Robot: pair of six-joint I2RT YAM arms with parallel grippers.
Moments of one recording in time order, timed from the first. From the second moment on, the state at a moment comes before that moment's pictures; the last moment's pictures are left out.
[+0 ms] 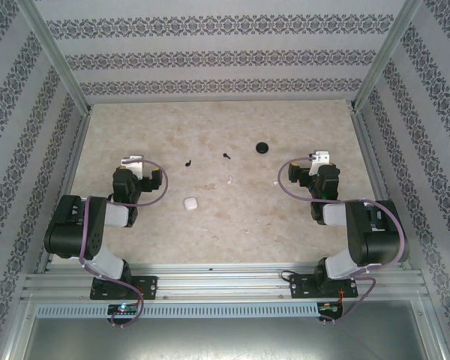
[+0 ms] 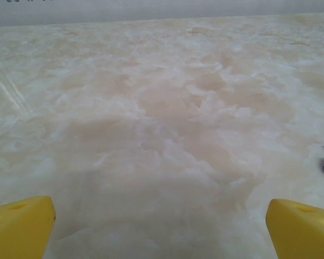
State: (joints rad) left arm 0.00 1.59 0.38 0.84 -0.01 0.01; right arm 0.00 1.51 0.38 0.77 0.00 0.03
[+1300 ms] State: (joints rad) left arm 0.01 1.07 0.87 -0.35 0.05 -0.32; right arm 0.00 1.12 0.83 -0.38 -0.14 0.21
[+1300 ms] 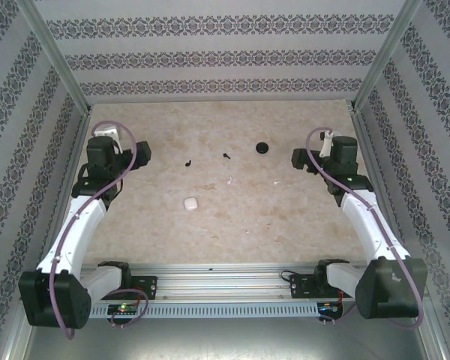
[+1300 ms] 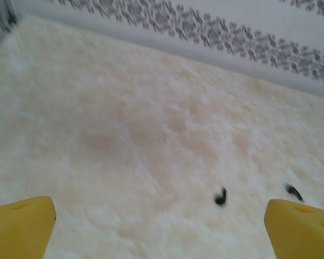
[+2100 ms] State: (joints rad) left arm -0.56 1.48 0.93 -0.70 0.01 -0.78; right arm 0.55 1.30 0.81 -0.62 -0.13 0.60
